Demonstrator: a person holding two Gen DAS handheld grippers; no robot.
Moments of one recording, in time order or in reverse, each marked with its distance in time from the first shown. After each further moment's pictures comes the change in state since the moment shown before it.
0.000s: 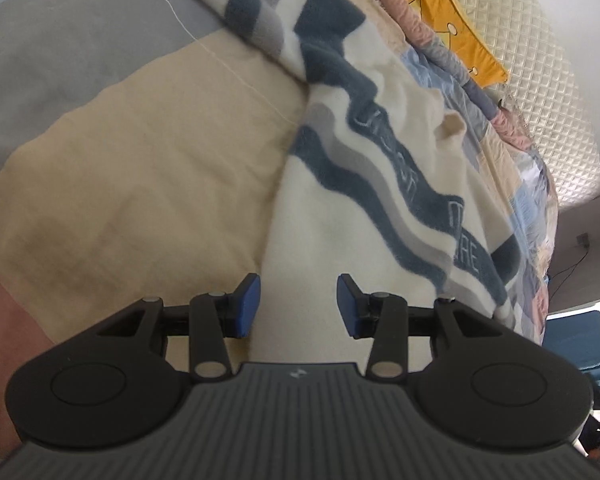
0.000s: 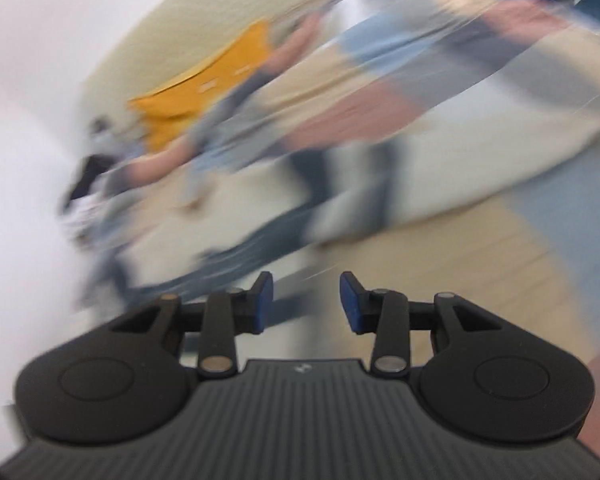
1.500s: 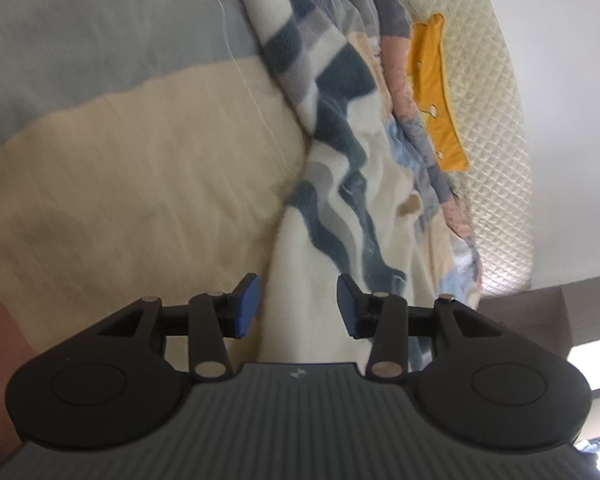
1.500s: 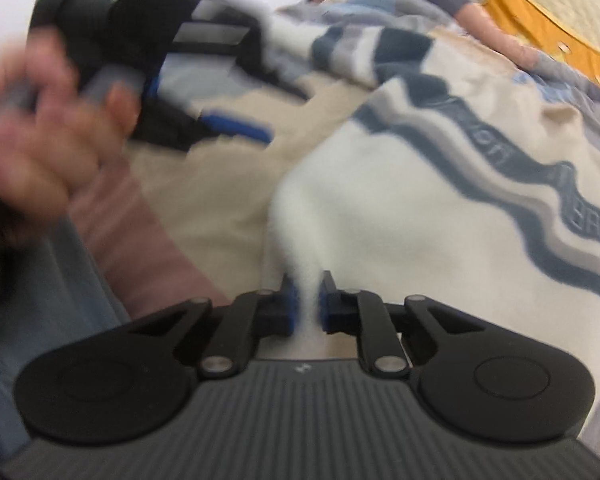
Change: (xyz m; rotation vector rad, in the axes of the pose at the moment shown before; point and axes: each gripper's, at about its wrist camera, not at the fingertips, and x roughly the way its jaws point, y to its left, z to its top) left arm -0.012 0.060 0.008 -0.289 -0.090 -0.260; right arm 0.137 0.181 -0.205 -0.915 0.294 0.134
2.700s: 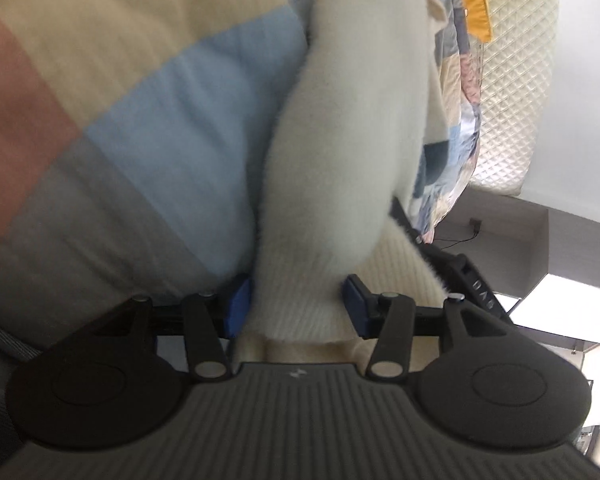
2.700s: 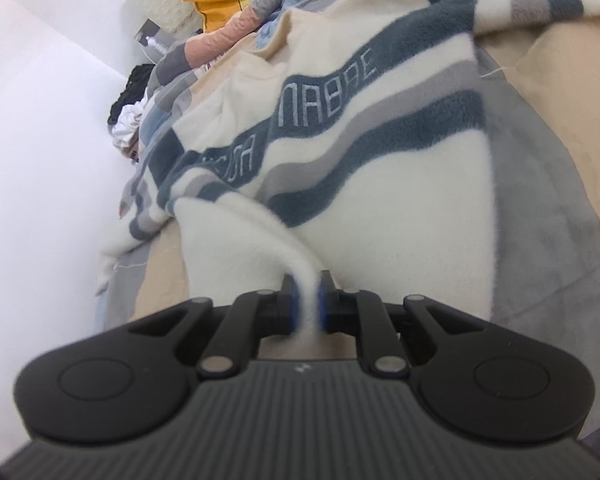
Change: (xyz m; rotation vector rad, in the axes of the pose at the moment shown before) left arm 0.079 -0.002 -0.188 -0.159 0.428 -0.037; right arm -0.028 -0.174 -0.069 0.938 -0.158 0.042
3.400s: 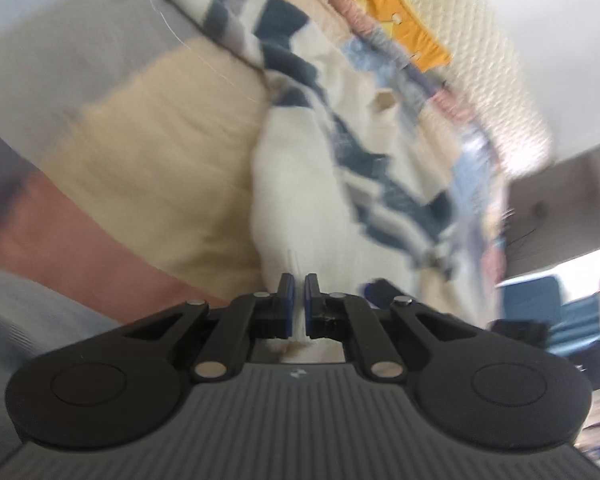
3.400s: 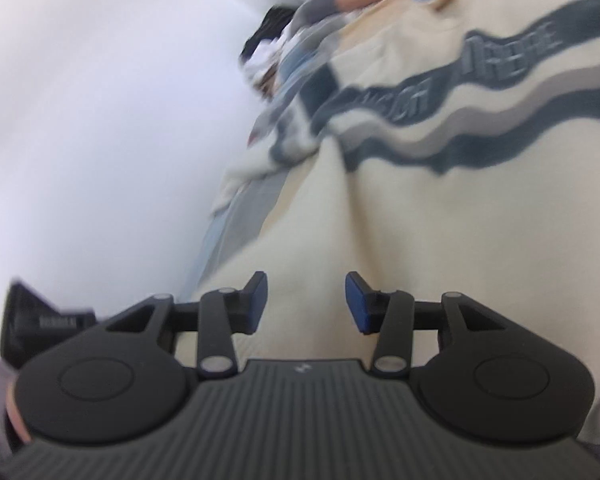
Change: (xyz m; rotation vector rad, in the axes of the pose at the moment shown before) left arm -0.203 -0.087 0.009 0.462 -0.285 0.322; right arm 0.003 0.070 -0.034 -0.250 0.176 0.336
